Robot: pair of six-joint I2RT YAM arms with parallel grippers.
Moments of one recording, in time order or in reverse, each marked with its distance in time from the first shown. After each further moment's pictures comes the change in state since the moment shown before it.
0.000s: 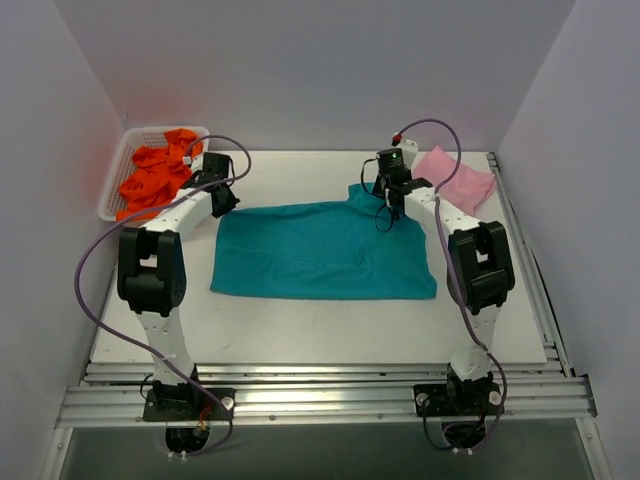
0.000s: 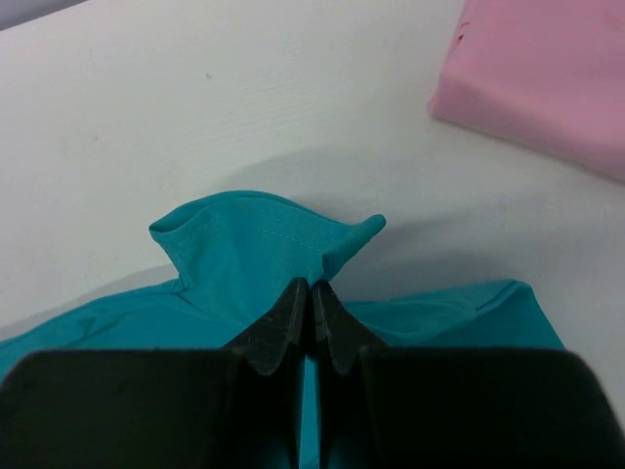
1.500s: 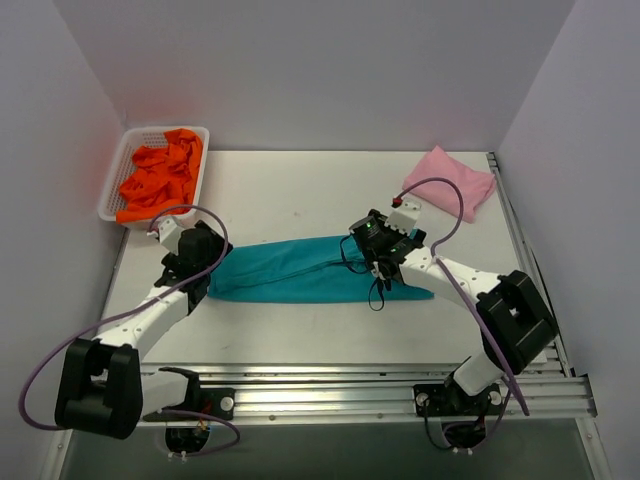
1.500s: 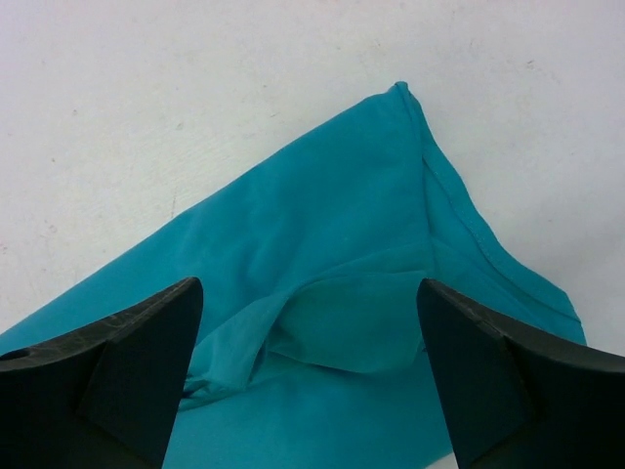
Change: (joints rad) left arm -0.051 -0.829 -0.986 0.450 -0.132 -0.221; right arm 0.329 -0.490 -0.603 -0.114 0.528 0.415
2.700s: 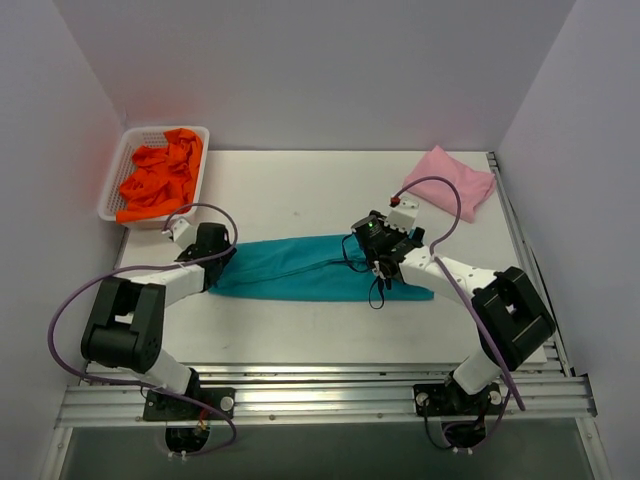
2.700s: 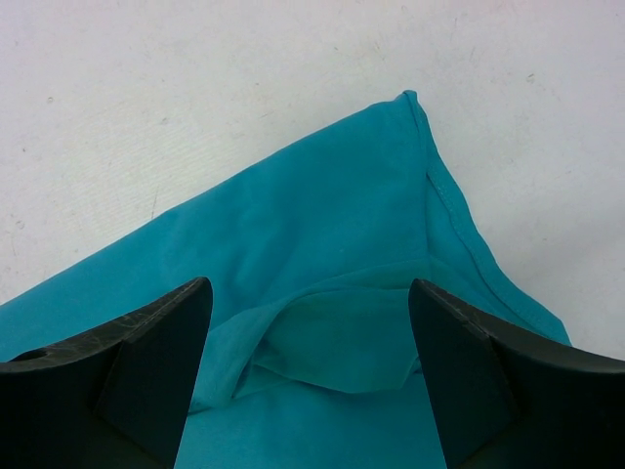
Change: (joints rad) left arm -0.001 0.378 0.113 0.058 -0.034 -0.089; right arm -0.019 0.051 -0.006 0.067 -0.021 -0.097
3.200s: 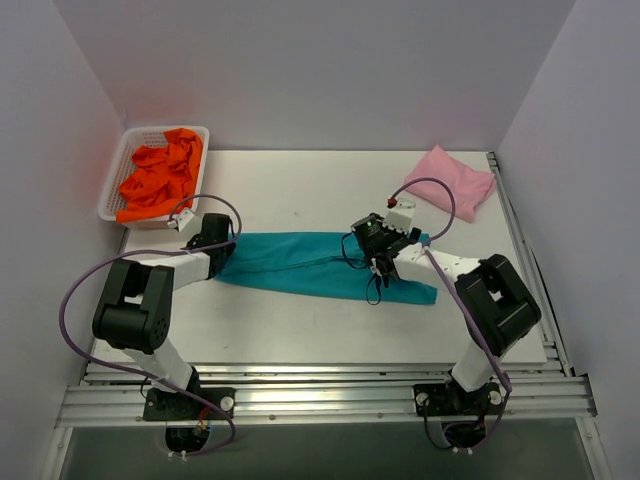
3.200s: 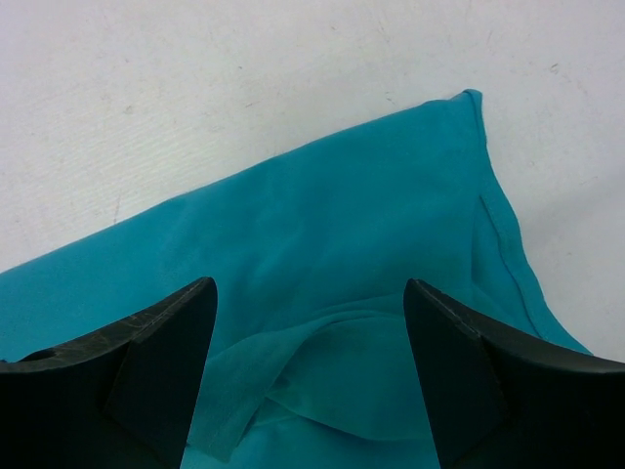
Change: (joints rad) left arm 0.002 0.121 0.108 0.017 0.001 0.002; right arm -0.037 0.096 0.000 0.077 -0.021 -0.038
